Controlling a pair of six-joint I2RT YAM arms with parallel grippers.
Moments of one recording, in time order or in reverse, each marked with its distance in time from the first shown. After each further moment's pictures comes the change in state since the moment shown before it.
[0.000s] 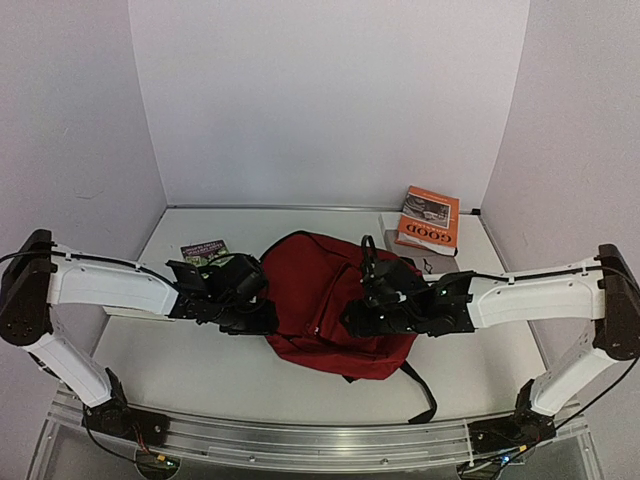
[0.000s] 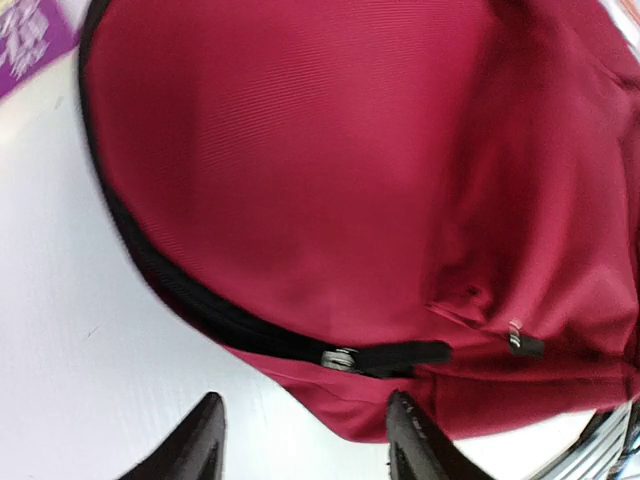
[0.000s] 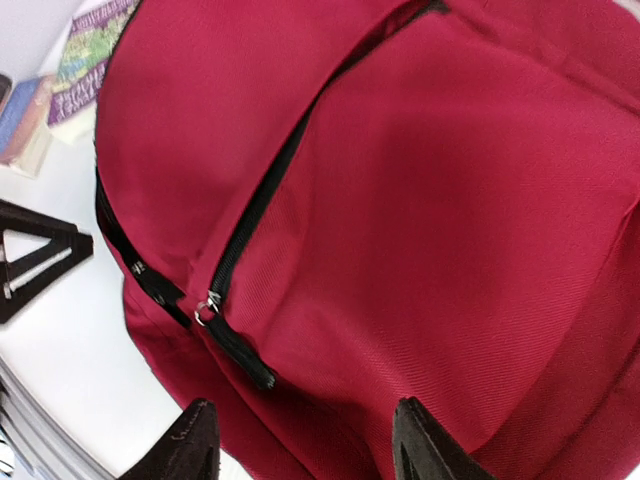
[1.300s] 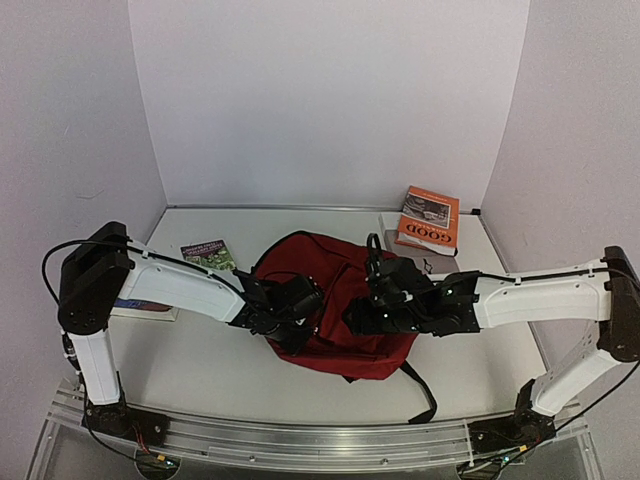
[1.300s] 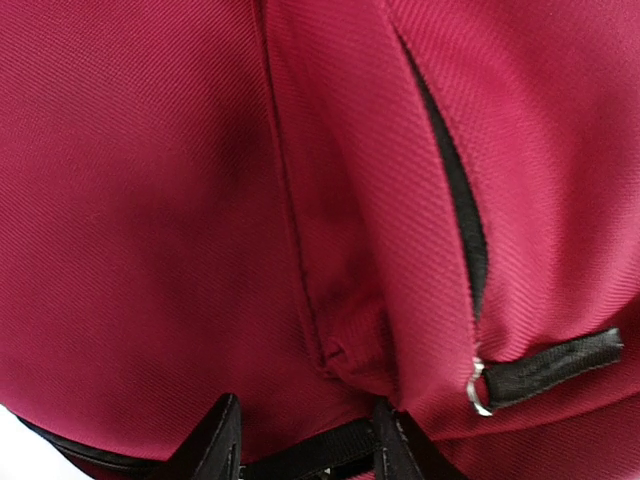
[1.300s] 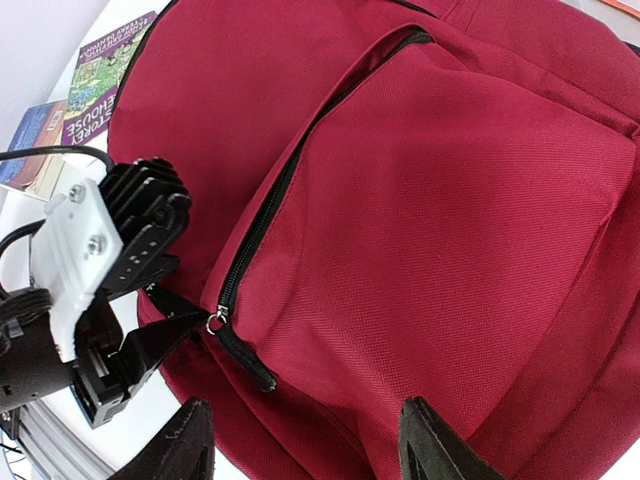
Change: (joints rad) left arm -0.130 0.349 0.273 -0.058 -0.131 0.516; right arm -0.003 -0.035 -0.016 0.002 0.007 0.021
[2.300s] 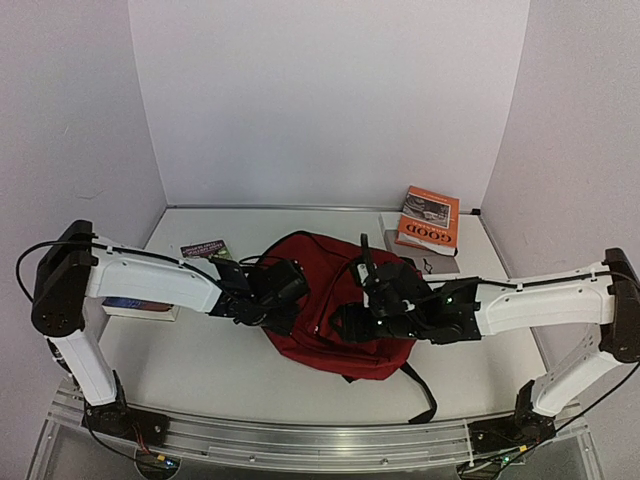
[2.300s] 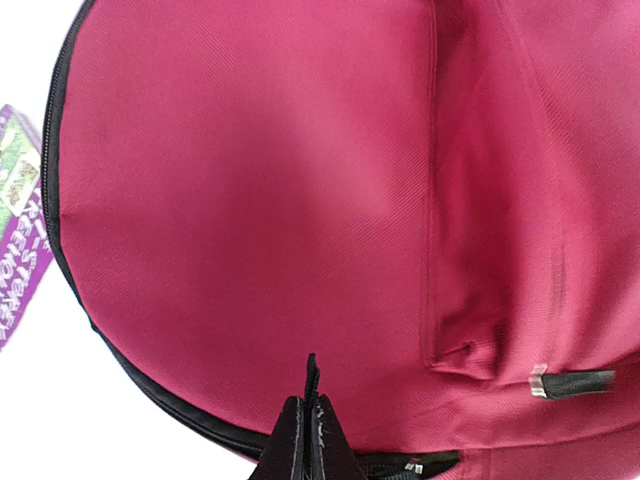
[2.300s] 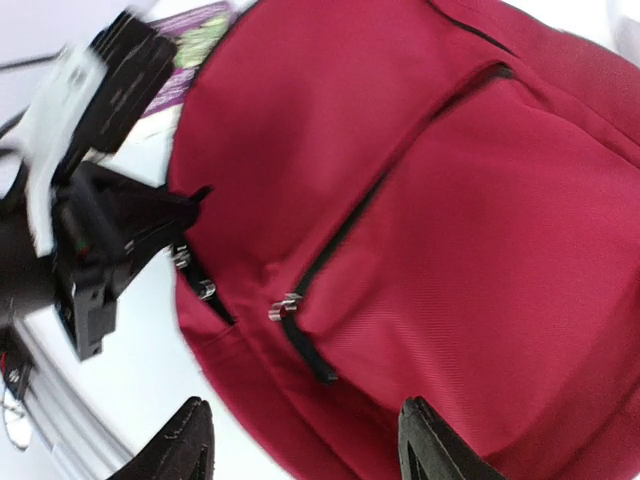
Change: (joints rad) left arm 0.029 -0.153 -0.038 -0.047 -0.141 -0.207; right arm 0.063 -0.010 -0.006 0.106 -0.033 -0.123
